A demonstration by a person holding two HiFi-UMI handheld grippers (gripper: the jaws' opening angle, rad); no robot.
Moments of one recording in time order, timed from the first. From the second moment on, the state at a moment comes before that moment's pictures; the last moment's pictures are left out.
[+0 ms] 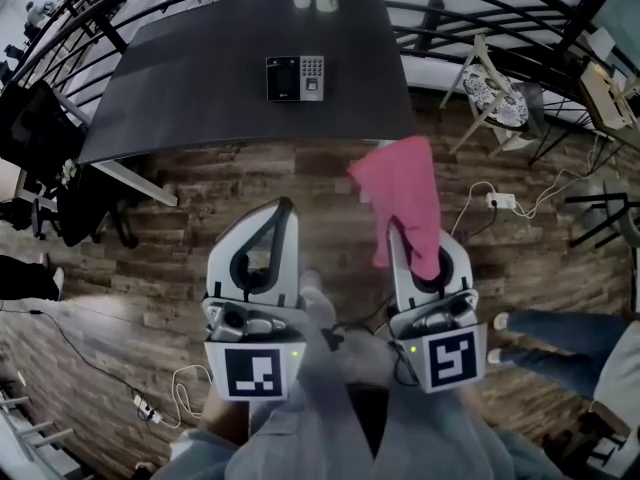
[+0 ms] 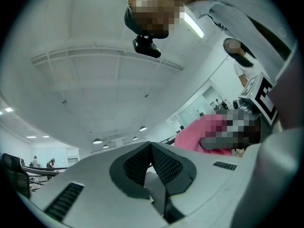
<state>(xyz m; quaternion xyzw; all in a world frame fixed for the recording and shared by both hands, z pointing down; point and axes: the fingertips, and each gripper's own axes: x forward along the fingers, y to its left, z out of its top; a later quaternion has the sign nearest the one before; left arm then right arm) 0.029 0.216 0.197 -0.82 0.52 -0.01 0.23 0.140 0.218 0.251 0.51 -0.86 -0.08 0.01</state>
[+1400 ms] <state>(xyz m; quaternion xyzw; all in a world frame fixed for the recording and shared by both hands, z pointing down) -0.067 0.062 0.208 -0.84 0.50 0.01 0.21 0.051 0.069 0.255 0.55 -0.83 -0.08 0.03</state>
